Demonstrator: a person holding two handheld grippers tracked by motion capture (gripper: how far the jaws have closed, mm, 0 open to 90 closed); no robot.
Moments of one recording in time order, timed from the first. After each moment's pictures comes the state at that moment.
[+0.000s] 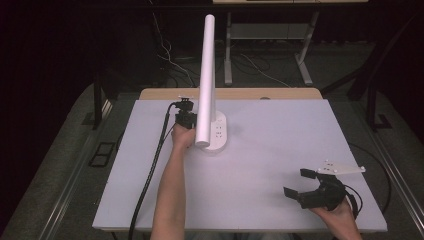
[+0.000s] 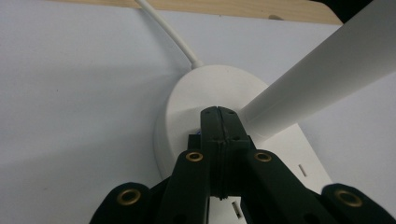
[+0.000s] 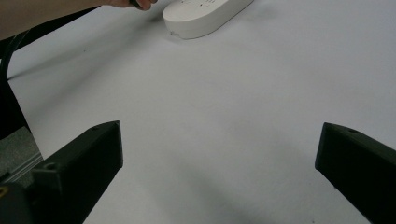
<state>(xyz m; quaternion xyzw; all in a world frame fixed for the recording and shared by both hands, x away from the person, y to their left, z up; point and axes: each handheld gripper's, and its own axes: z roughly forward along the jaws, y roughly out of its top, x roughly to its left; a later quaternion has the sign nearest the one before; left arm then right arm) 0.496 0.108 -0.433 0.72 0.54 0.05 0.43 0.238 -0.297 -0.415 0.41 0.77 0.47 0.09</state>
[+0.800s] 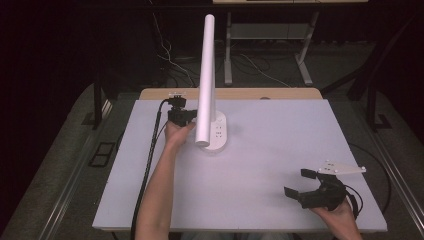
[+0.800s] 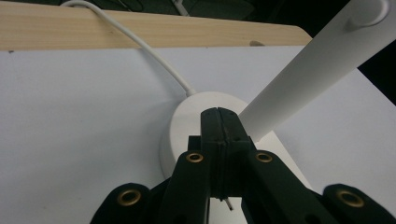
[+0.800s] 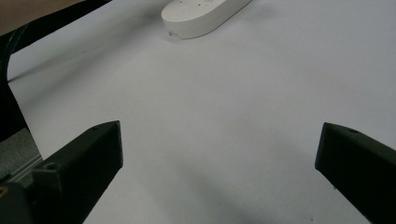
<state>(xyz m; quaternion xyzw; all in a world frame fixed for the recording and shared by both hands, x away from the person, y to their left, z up) 0.485 0.128 -0.409 0.72 0.51 0.07 0.47 0.238 -0.299 -0.416 0.42 0.77 0.48 0.08</state>
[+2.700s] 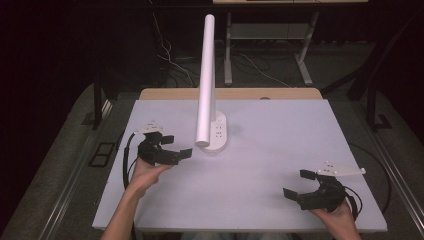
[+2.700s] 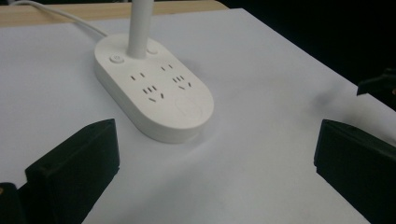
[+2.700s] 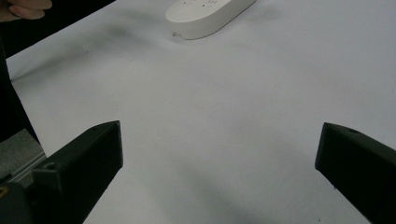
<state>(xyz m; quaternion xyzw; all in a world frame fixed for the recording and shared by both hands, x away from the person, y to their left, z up) 0.332 0.178 -0.379 0.77 0.39 0.06 0.51 0.235 -0.296 -0.415 0.41 0.77 0.48 0.09</state>
